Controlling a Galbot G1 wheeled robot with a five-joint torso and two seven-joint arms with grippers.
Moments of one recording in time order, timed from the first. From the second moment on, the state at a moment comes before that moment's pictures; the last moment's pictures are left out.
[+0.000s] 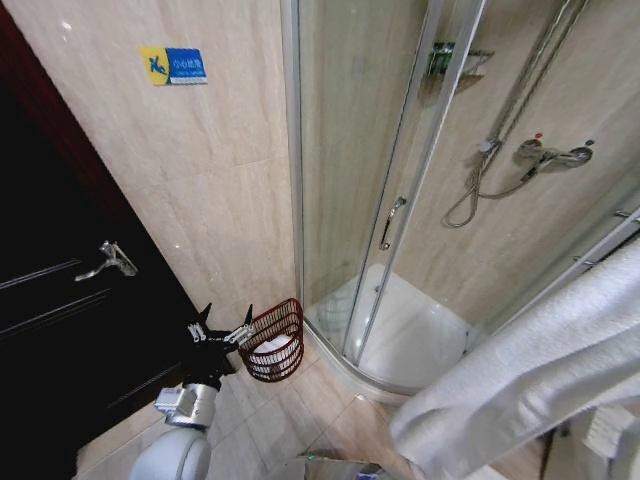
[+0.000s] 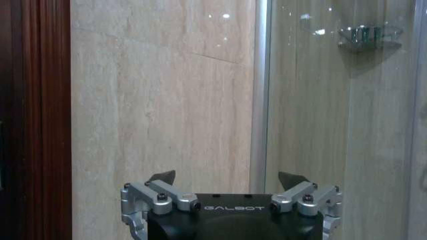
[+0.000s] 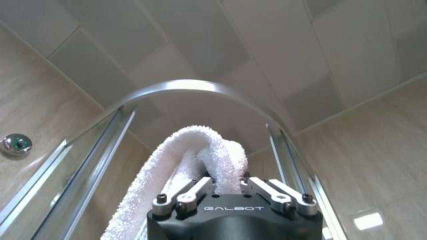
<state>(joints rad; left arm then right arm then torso) 1.82 -1.54 -0.65 -2.36 -0.12 -0.03 0.08 -1.57 1.16 1.54 2.50 0.88 0.32 0.05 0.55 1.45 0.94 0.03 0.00</state>
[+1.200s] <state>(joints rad) 1.82 -1.54 -0.65 -2.36 -0.12 -0.03 0.08 -1.57 1.17 1.54 2.50 0.89 0.33 0.05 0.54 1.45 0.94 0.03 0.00</state>
